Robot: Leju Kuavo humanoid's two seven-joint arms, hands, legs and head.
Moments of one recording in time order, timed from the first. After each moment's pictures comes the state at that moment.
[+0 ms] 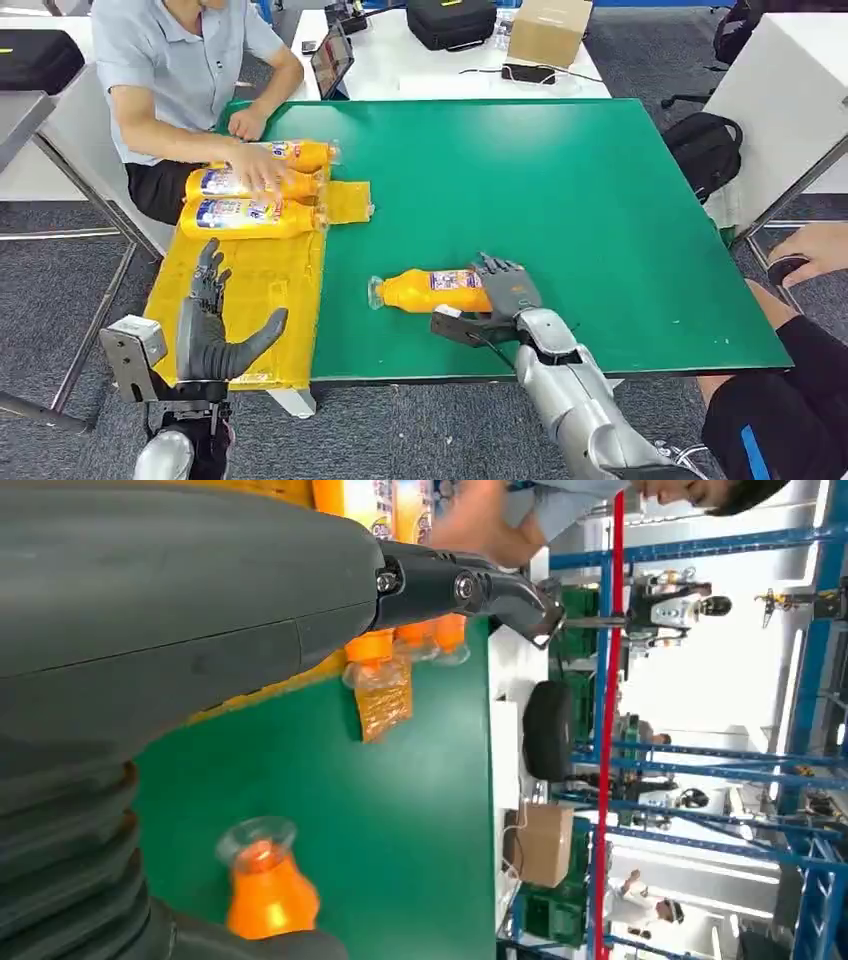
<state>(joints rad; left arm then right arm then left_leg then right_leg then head) 0.08 -0.35 0.06 -1.73 -0.21 -0.15 -0.35 -0.54 0.13 0.01 -0.52 1.46 -0.17 -0.06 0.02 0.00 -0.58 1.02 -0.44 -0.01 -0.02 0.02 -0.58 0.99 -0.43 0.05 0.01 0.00</state>
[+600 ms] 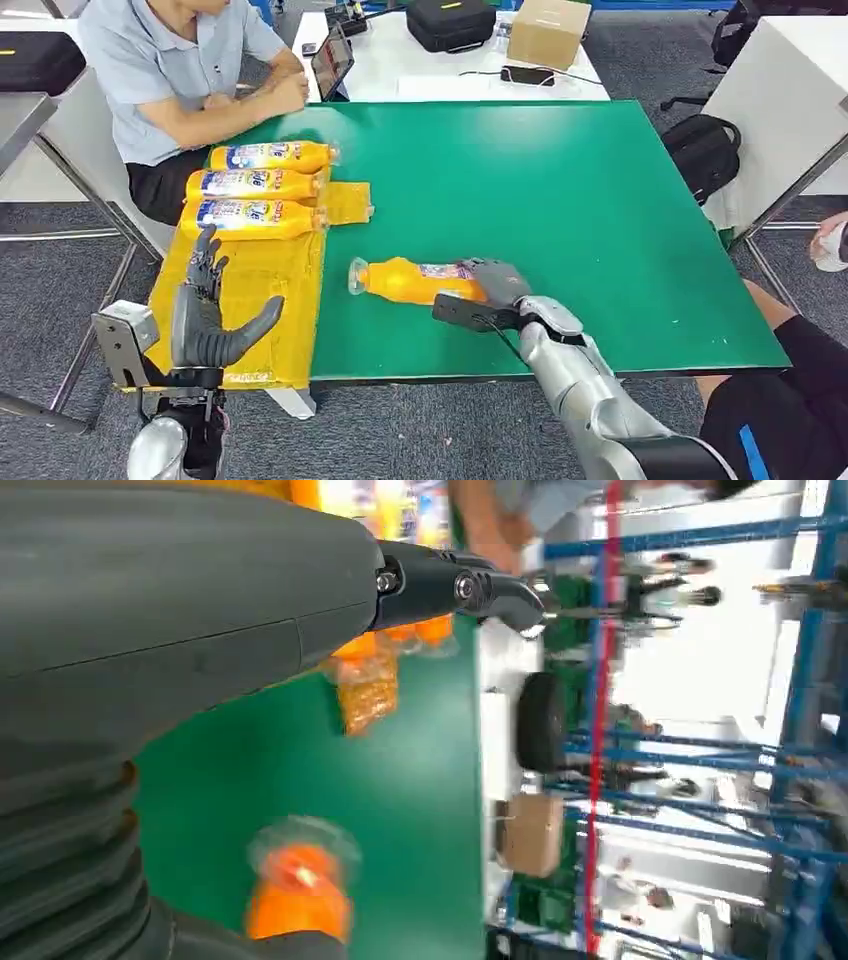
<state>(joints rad) 0.03 -0.35 0.08 -1.71 -0.18 -0.18 -0.31 -0.60 0.15 -0.05 -0.44 1.09 -0.09 -0.45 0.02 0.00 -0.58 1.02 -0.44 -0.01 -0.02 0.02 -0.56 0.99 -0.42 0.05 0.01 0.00</state>
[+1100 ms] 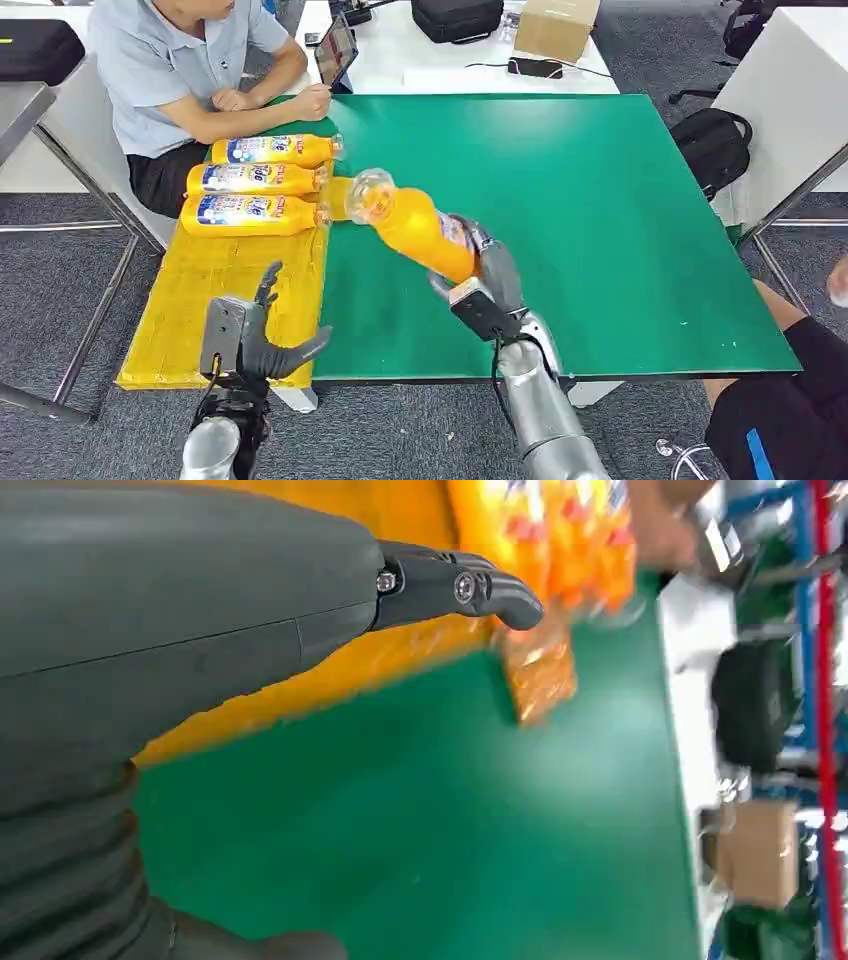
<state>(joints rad) 0.01 -0.35 -0.01 -1.48 -0.35 -0.09 -0.25 -0.35 0.32 -0.10 -1.07 0.62 -0.15 -0.65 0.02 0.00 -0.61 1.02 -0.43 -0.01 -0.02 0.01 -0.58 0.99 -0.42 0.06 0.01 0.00</state>
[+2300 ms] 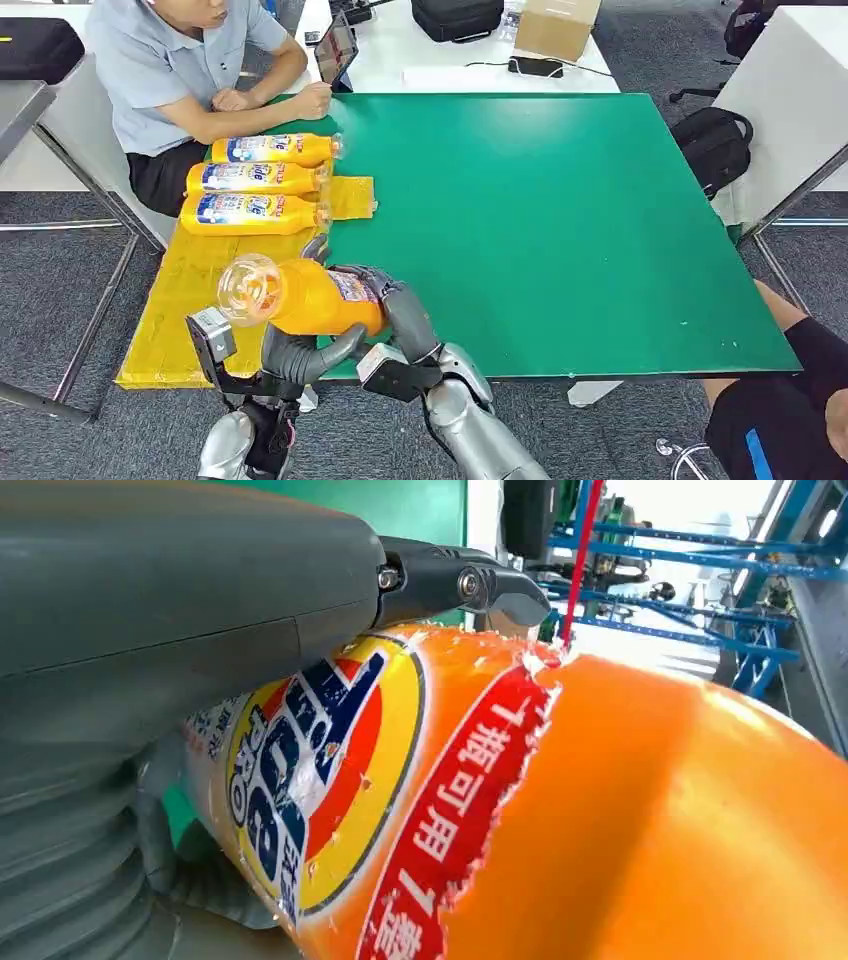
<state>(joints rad) 0.01 -0.33 -0.19 -1.51 0.00 -0.31 -0.42 -0.30 0.34 0.36 -0.93 0.51 -0.16 -0.66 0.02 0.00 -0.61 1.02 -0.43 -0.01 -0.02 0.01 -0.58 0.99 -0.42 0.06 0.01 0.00</state>
